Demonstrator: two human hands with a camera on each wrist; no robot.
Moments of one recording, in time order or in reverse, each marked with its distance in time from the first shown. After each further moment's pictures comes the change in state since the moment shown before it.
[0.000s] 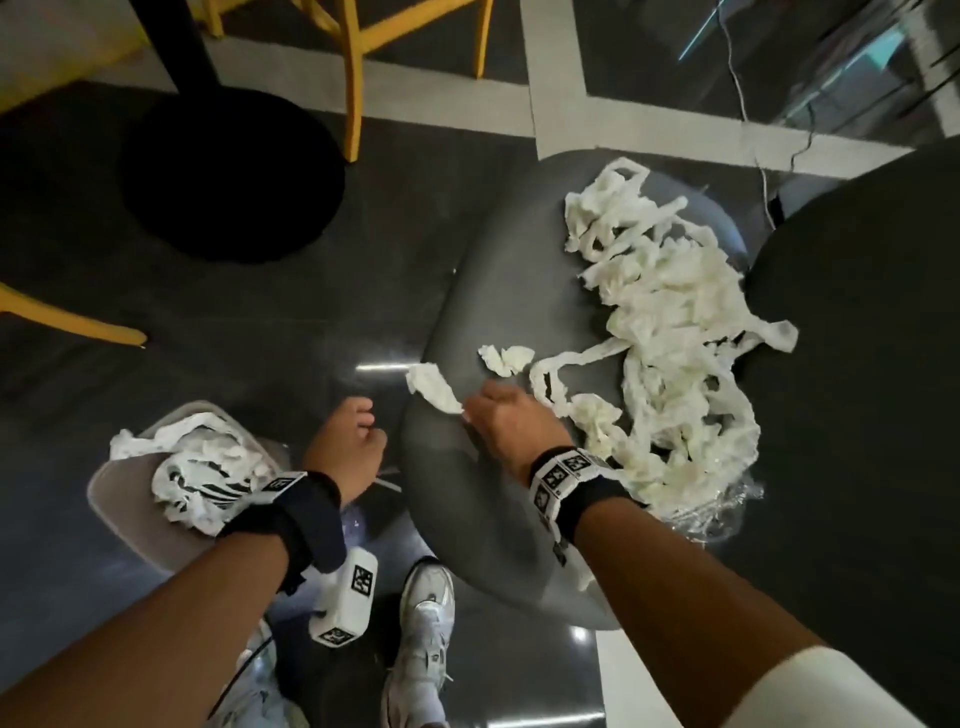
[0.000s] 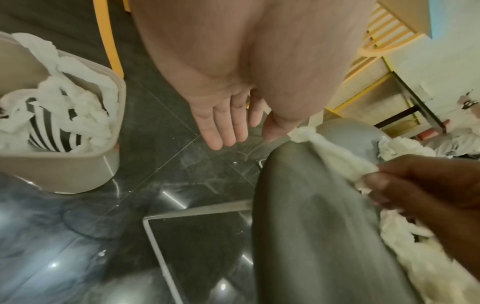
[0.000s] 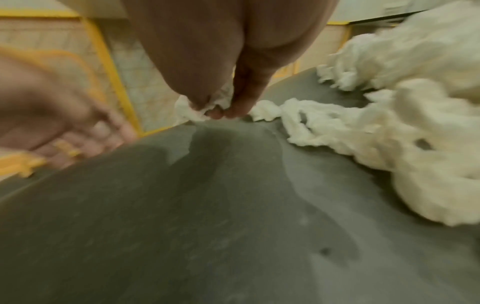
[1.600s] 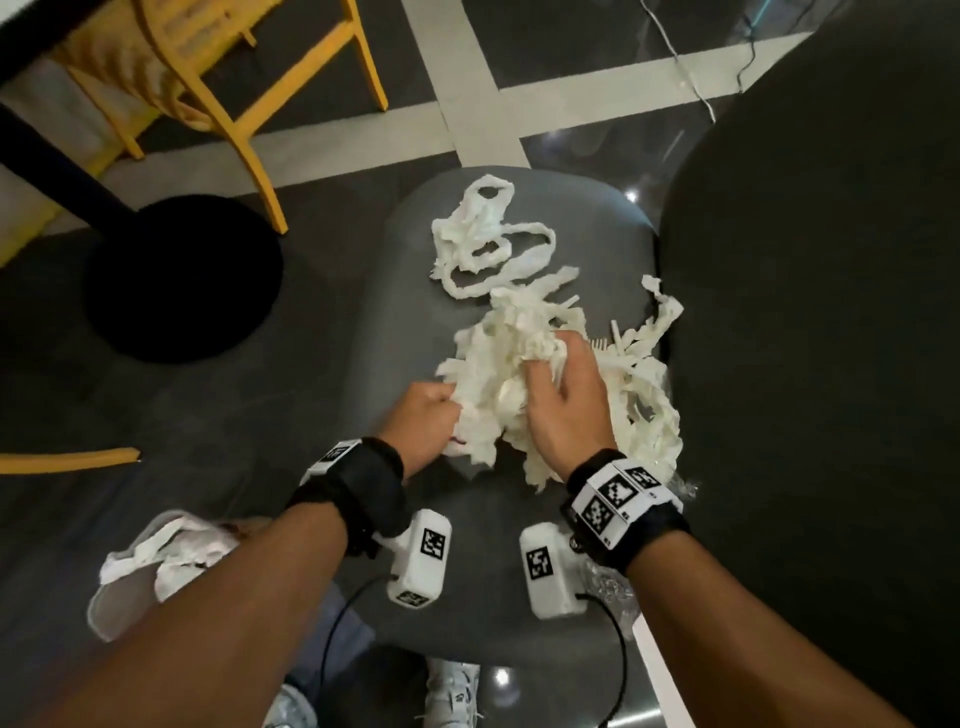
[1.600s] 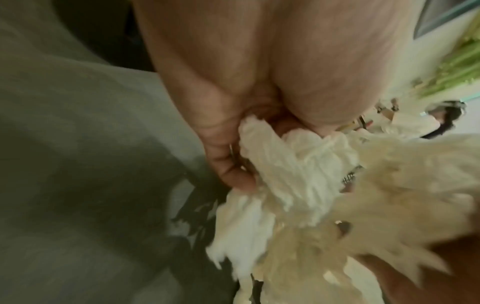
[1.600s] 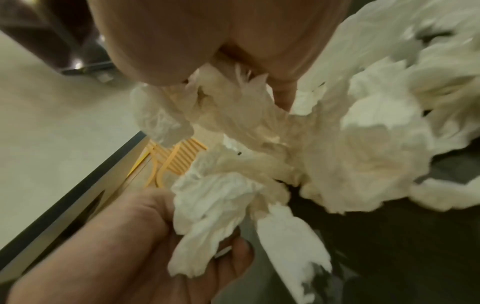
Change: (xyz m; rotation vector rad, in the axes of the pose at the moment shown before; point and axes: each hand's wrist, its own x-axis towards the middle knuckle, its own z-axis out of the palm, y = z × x) left_hand -0.009 0.200 0.112 -0.004 -0.317 0.157; right_hand -0.059 0.102 -0.094 0.993 0.618 0.569
